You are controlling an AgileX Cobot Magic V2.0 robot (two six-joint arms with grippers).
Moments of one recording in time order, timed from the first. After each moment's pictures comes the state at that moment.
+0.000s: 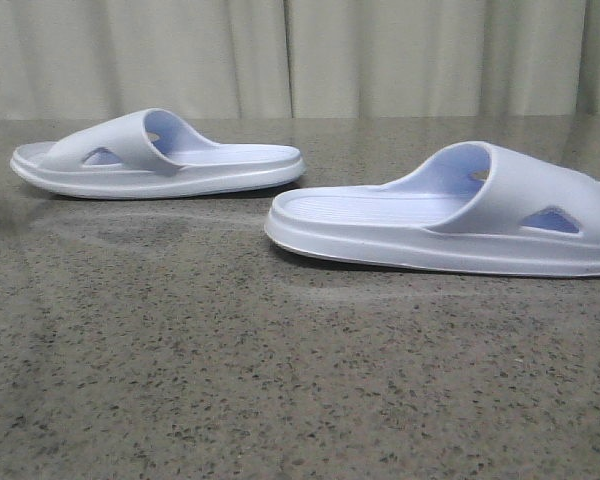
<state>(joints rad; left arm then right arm) 0.04 1.32 -0.88 -0.95 0.60 0.58 -0.20 1.23 -0.68 0.87 0.73 -0.66</state>
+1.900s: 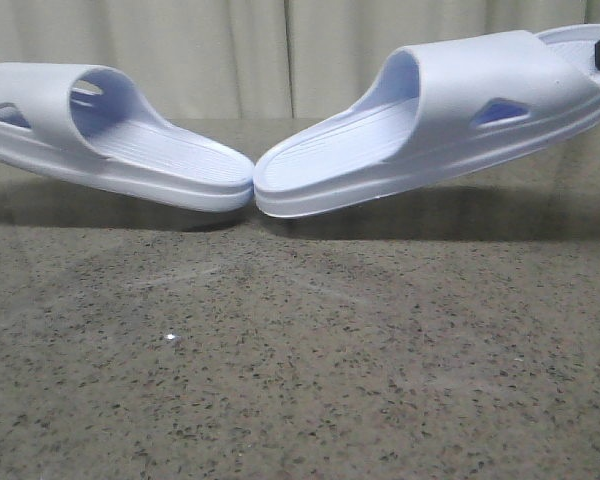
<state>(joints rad) 0.33 1.49 -0.97 -1.21 1.07 0.81 -0.20 1.14 -0.78 1.11 0.79 -0.77</state>
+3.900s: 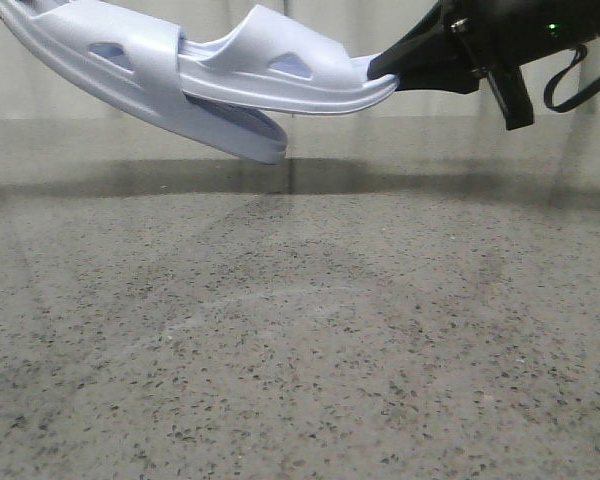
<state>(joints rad) 0.16 1.49 -0.97 -1.54 1.07 0.87 0.09 1.69 -1.09 1.60 0.80 -1.08</state>
